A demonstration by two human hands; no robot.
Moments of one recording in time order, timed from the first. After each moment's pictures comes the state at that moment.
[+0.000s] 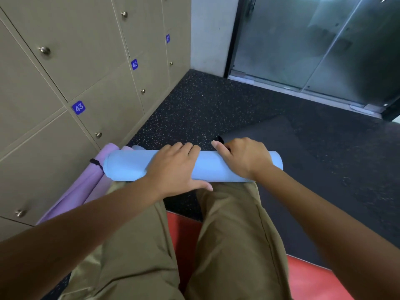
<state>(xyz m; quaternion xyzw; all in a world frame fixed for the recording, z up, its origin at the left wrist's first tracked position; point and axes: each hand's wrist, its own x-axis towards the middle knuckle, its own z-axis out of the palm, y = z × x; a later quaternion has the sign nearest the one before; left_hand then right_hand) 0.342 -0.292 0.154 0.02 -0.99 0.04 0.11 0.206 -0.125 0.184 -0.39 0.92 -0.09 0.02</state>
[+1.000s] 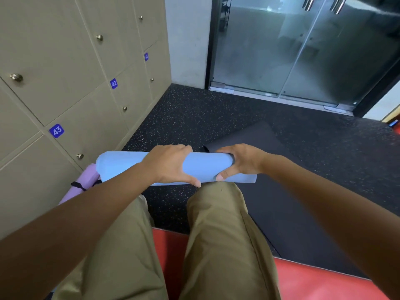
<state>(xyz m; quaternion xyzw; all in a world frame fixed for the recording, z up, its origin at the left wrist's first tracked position) 0.271 -0.301 0.168 0.00 -1.00 -0.01 -0.05 0.136 -0.073 0.186 -0.43 0.86 -0.13 0.25</state>
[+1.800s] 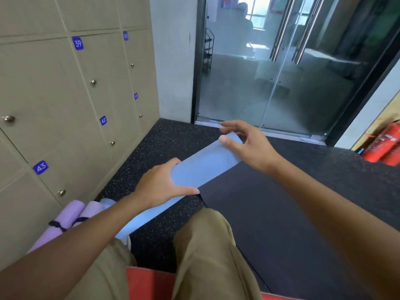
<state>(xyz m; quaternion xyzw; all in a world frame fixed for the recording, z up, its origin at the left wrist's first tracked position) 0.275 -0.271 0.215 0.09 -0.93 -0.35 0.09 0.139 -0.039 0.301 -0.36 0.82 -0.44 0.01</state>
